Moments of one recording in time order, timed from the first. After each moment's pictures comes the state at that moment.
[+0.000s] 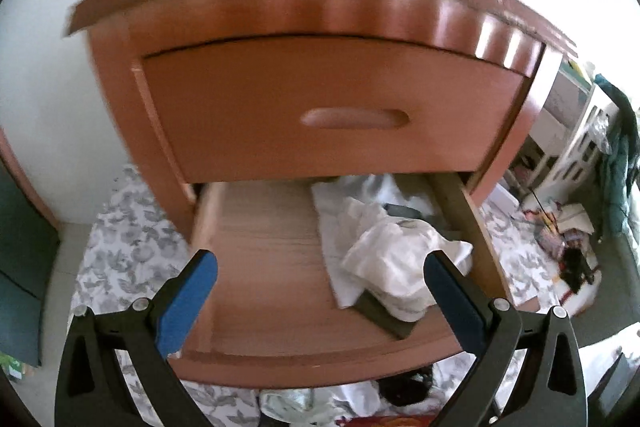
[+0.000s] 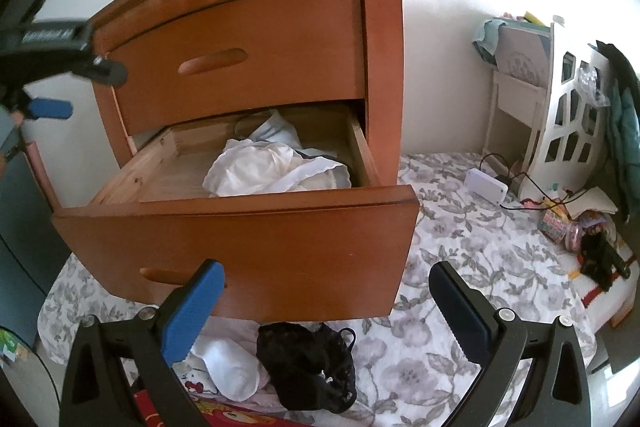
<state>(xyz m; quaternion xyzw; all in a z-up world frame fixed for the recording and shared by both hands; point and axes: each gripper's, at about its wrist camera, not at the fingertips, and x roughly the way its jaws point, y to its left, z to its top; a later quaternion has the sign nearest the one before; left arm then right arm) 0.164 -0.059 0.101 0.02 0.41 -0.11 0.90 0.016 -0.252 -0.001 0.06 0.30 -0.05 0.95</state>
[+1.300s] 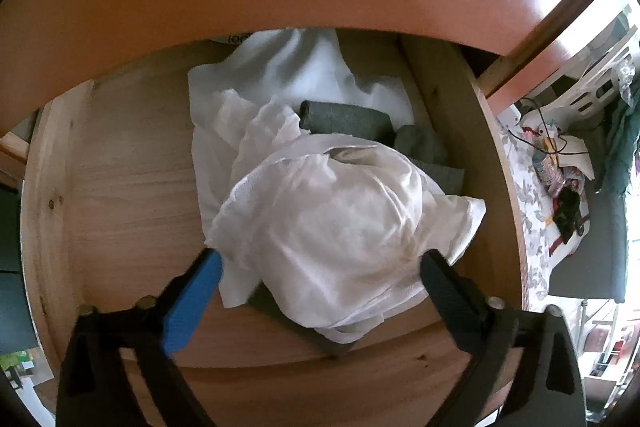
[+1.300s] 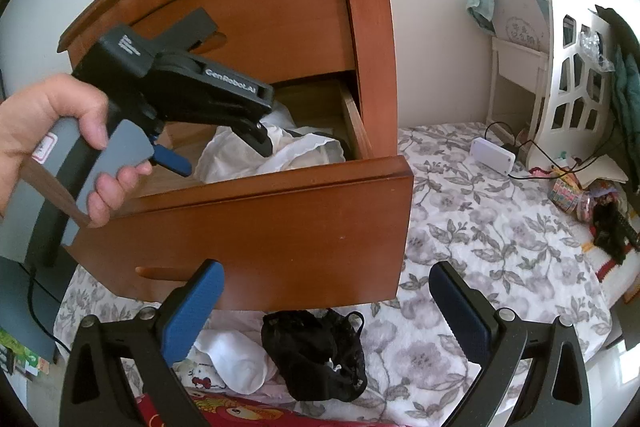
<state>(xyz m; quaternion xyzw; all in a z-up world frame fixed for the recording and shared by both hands) 0.247 -0.161 -0.023 0.03 0.62 -0.14 0.77 0.027 -0.266 -0.012 0.11 0.34 -0.04 0.94</state>
